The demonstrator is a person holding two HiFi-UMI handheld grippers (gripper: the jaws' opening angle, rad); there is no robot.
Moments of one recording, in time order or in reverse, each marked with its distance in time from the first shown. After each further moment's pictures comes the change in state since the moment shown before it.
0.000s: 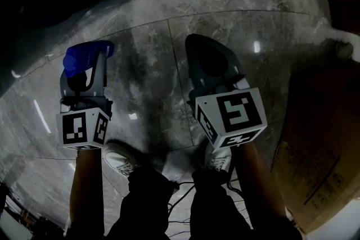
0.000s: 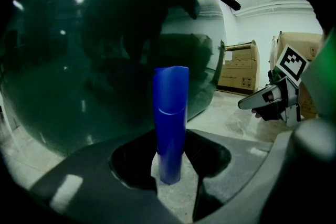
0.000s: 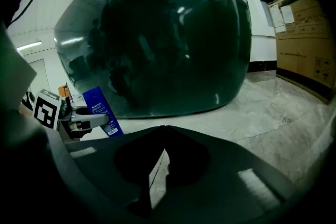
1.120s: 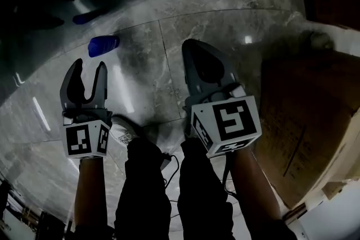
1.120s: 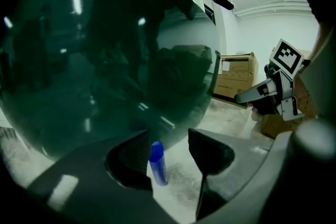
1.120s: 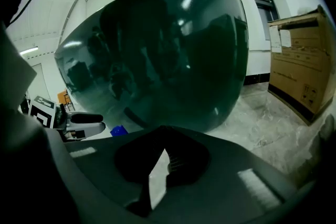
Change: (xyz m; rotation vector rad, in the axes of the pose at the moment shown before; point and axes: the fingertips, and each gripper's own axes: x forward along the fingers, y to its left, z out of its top) left arm -0.090 -0.022 0.105 -0.024 0.086 0.010; right arm -0.104 0.024 0.109 0.022 0.005 -0.019
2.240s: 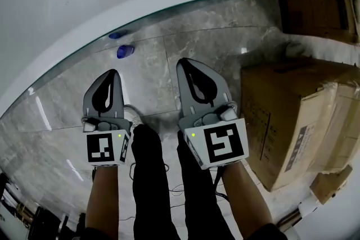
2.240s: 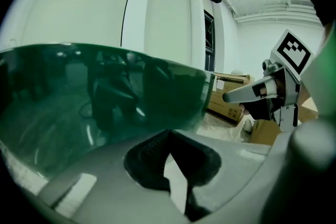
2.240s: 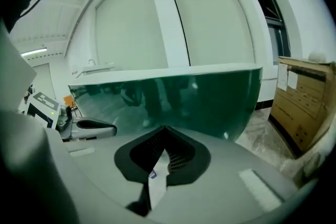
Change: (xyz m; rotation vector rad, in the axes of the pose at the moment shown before) left arm -0.091 -0.037 0.181 -0.005 -0.042 -0.046; right arm -0.109 0.068 0.182 -0.049 -0.110 0.032
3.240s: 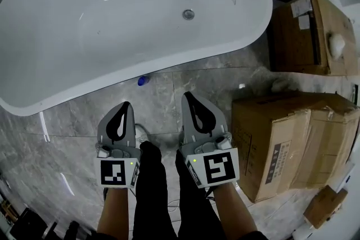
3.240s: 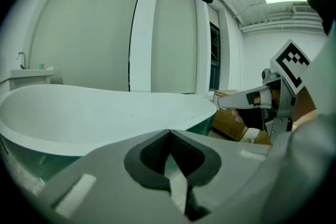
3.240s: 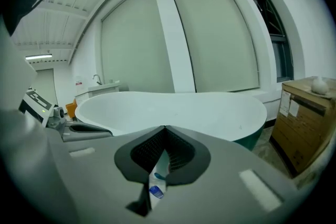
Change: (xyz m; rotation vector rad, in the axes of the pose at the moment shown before) left arm -0.090 0.011 0.147 -0.041 -0.060 0.048; right arm -0.058 0.047 0.144 -0.041 -0.075 0.023
